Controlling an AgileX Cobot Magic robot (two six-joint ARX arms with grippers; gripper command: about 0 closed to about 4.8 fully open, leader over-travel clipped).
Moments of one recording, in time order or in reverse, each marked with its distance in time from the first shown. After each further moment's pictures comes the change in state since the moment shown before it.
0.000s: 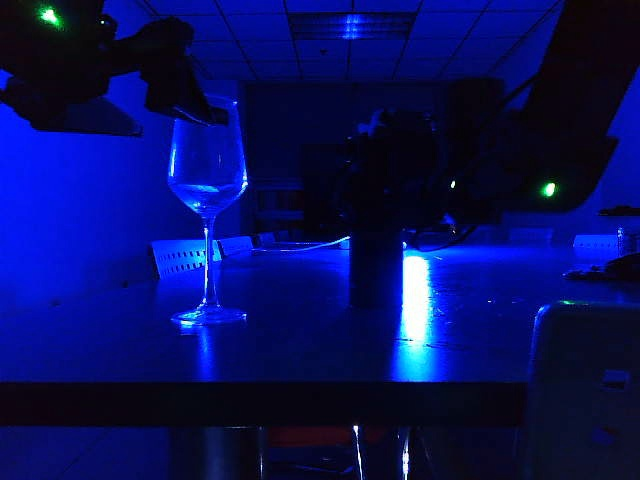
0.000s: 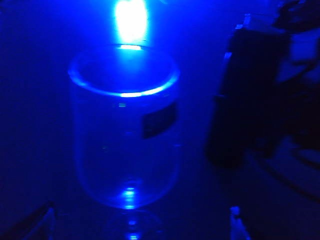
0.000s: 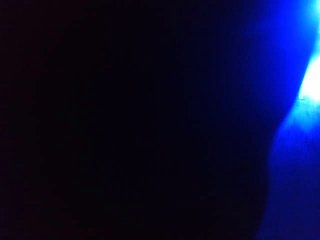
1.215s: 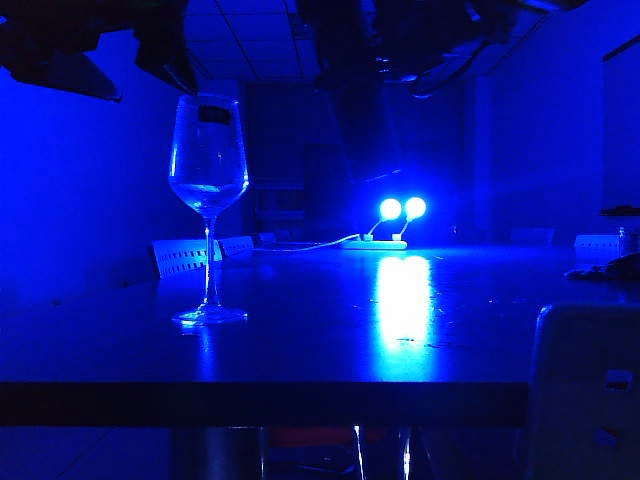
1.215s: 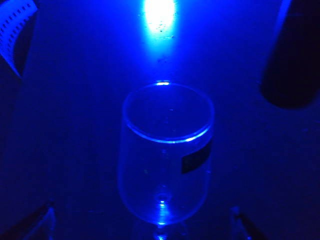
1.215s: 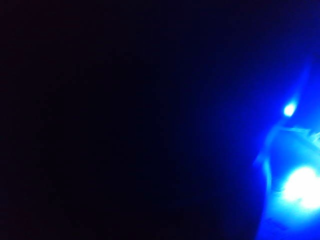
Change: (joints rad) left arm 0.002 -0.032 0.167 -0.261 -0.089 -0.001; right arm 0.028 -0.330 0.177 -0.473 -0.194 -0.411
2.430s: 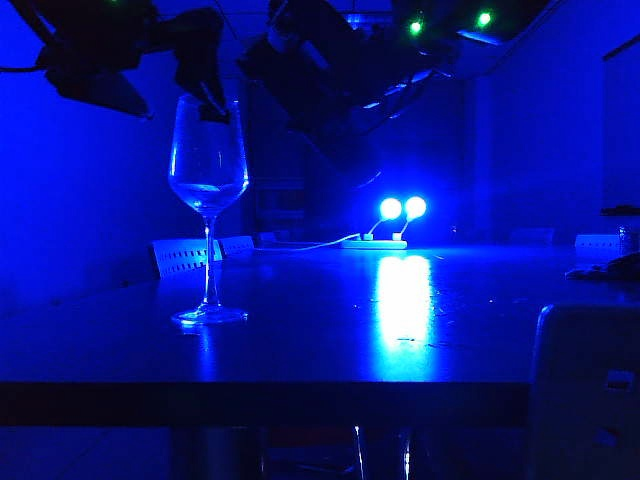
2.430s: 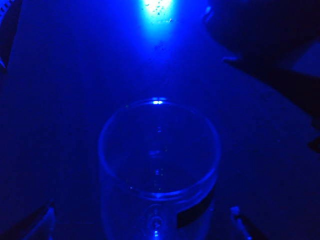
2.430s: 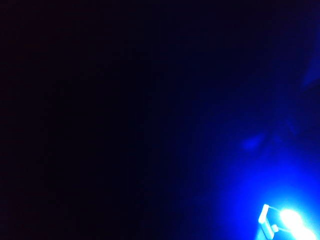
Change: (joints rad) left arm 0.009 0.172 0.155 -0.059 0.013 -0.006; right arm 0.045 0.161 0.183 -0.085 -0.043 -0.547
